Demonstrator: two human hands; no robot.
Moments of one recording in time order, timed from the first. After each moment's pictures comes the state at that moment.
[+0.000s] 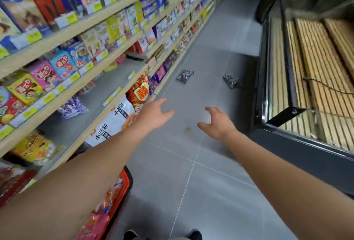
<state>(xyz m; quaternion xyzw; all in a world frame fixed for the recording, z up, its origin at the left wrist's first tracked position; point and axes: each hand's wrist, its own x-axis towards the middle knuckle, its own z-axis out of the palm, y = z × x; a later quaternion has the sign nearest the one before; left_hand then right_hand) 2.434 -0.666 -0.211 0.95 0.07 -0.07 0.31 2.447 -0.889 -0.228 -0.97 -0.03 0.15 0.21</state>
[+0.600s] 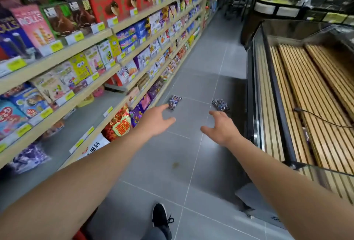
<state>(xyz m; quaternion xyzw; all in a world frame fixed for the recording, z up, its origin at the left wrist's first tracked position) 2.662 -0.739 -0.191 0.96 0.02 -0.05 0.29 2.662 -0.969 -0.196 -0.97 -0.01 0.10 0.23</state>
